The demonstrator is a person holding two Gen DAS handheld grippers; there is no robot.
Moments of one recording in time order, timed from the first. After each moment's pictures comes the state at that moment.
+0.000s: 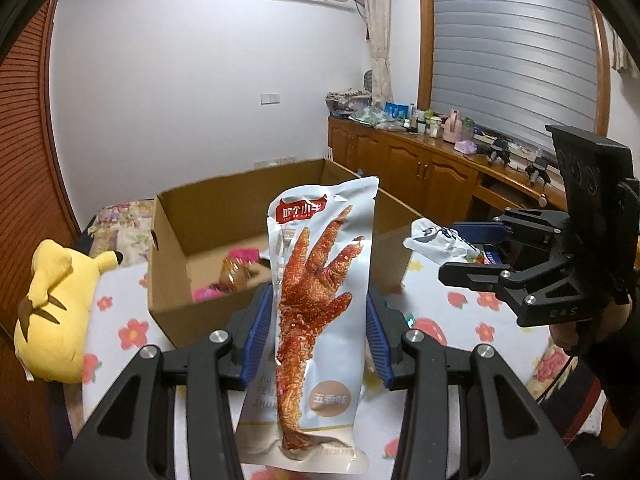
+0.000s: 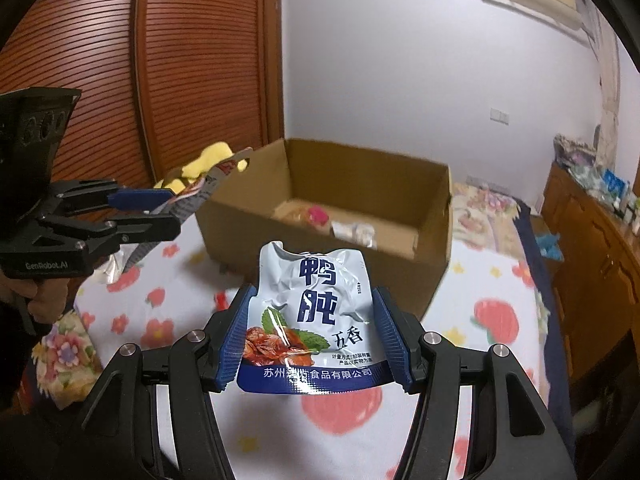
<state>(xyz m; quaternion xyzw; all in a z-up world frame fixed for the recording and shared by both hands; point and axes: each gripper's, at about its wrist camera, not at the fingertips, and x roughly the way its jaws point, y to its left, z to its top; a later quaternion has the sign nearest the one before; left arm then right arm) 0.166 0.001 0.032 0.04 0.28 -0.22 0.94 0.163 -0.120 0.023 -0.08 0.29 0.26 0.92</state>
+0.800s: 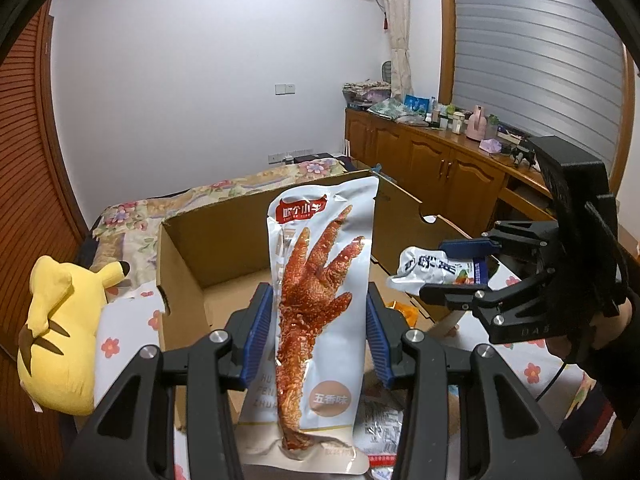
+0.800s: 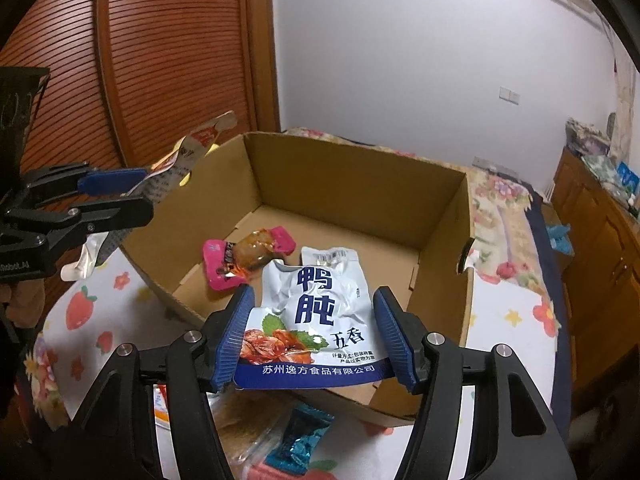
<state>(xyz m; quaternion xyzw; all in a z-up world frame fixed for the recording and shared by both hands) 0.259 0.002 0.036 0.05 0.30 -0.20 0.93 0.278 -0.104 0.005 -0.08 0.34 0.26 0.90</state>
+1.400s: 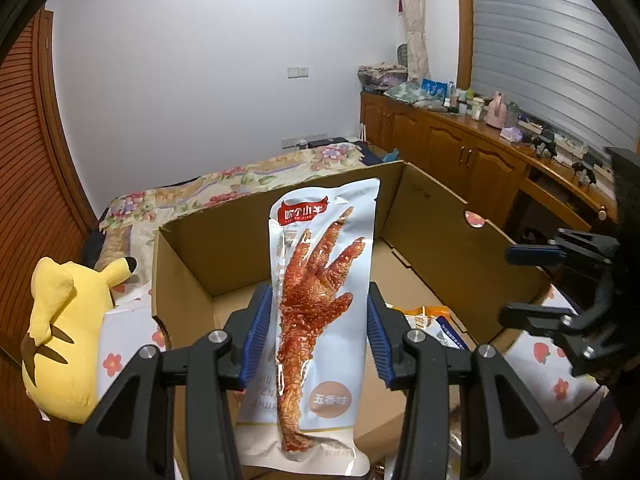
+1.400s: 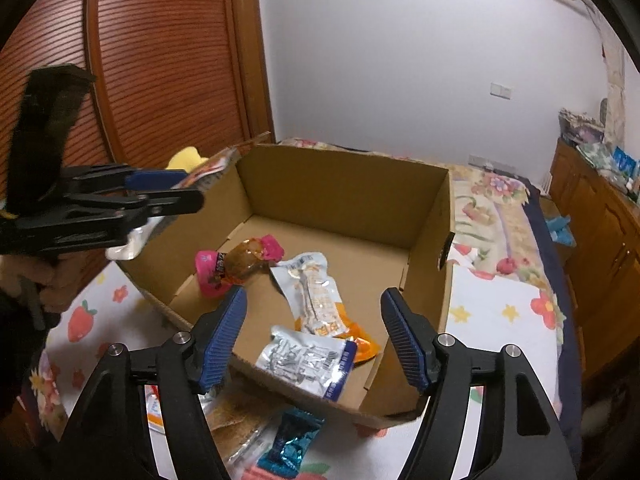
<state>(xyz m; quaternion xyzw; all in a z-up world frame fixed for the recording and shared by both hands) 0.309 -0.004 0.021 0.06 0.33 -0.17 0.93 0.277 -0.125 0.008 -0.05 0.33 0.26 0.91</state>
